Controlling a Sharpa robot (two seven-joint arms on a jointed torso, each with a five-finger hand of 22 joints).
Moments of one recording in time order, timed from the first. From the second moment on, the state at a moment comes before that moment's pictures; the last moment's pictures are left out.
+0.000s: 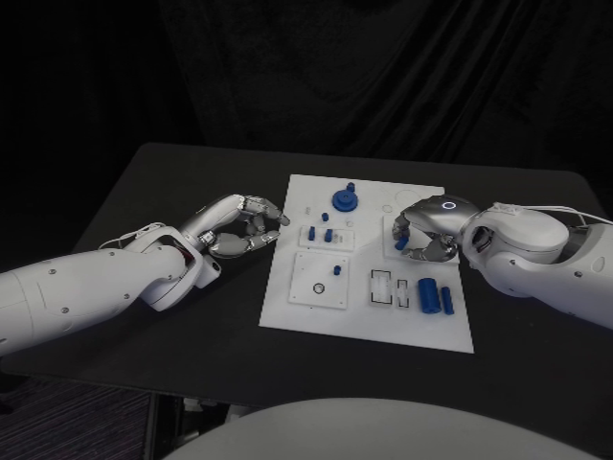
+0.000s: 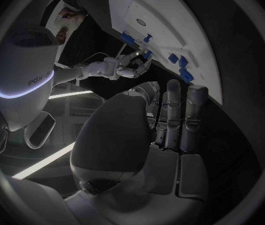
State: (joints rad) left arm 1.13 -0.88 -0.21 1.41 -0.93 -0.51 0.62; left_hand 1.59 -0.12 0.36 0.19 0.34 0.92 0.08 0.07 0.30 0.70 0.11 0.47 0.35 0.97 0.03 0.98 0.54 0.13 1.11 0.13 0.88 1.31; right arm 1.26 -0.87 -0.25 1.53 -1.75 -0.21 -0.11; right_hand 1.43 -0.17 0.36 0.19 0.29 0.78 0.15 0.33 0.42 0.74 0.11 0.60 0.40 1.39 0.03 1.38 1.13 0.10 1.36 0.14 1.13 1.31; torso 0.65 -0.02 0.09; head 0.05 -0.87
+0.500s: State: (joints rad) left arm 1.12 -0.88 -0.21 1.41 -0.93 -0.50 0.62; left_hand 1.60 -0.11 0.36 0.19 0.35 0.92 0.07 0.07 0.30 0.70 0.11 0.47 0.34 0.97 0.03 0.98 0.54 0.13 1.11 0.14 0.88 1.31; right arm 1.26 -0.86 -0.25 1.51 -1.73 -0.23 -0.10; right_hand 1.45 -0.15 0.42 0.14 0.29 0.87 0.14 0.33 0.41 0.88 0.09 0.52 0.33 1.41 0.02 1.39 1.15 0.10 1.38 0.12 1.16 1.31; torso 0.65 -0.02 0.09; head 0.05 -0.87
